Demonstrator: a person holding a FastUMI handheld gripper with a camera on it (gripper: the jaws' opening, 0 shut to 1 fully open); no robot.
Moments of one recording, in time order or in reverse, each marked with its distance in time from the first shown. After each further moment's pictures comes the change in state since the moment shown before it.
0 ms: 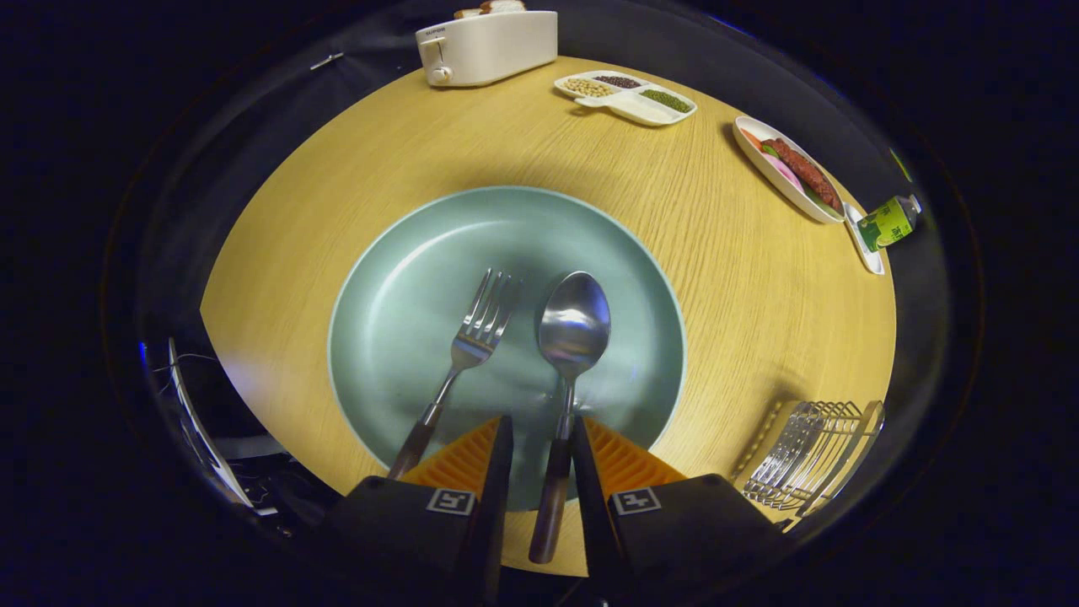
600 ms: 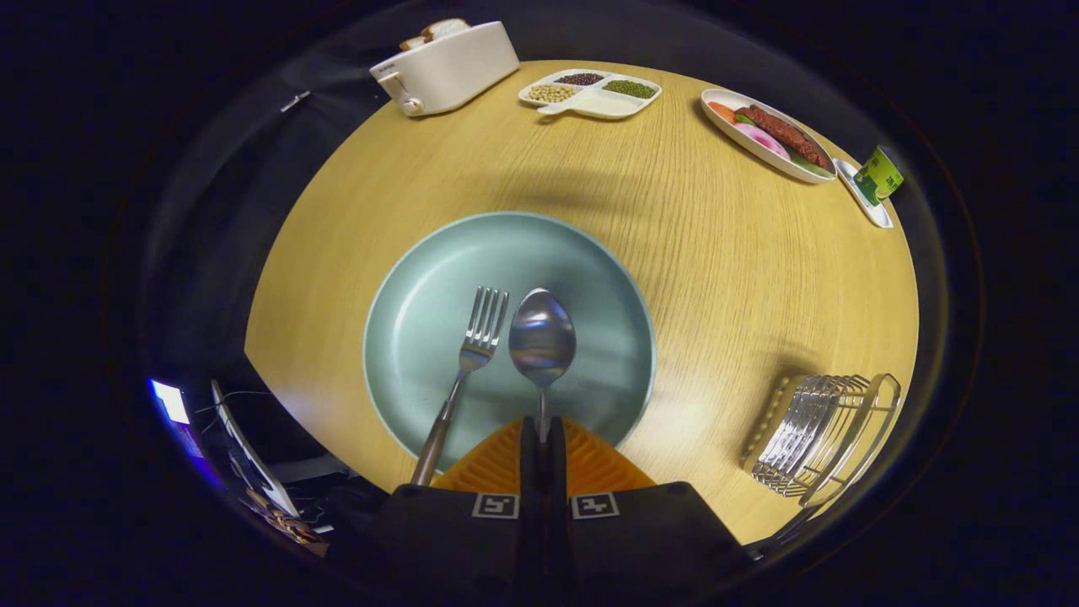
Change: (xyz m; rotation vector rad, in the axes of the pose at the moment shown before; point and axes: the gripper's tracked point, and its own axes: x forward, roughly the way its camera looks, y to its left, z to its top) arm -0.048 0.001 0.008 0.158 -0.009 0.186
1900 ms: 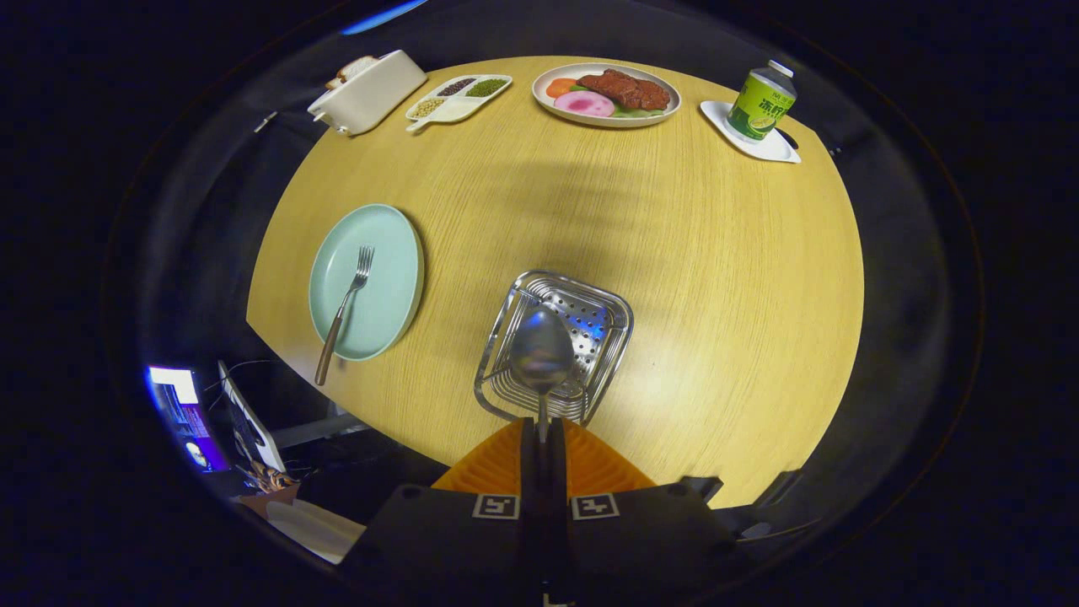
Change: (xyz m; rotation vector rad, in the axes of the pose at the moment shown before) arm -0.112 -0.184 -0.057 0.051 0.171 -0.049
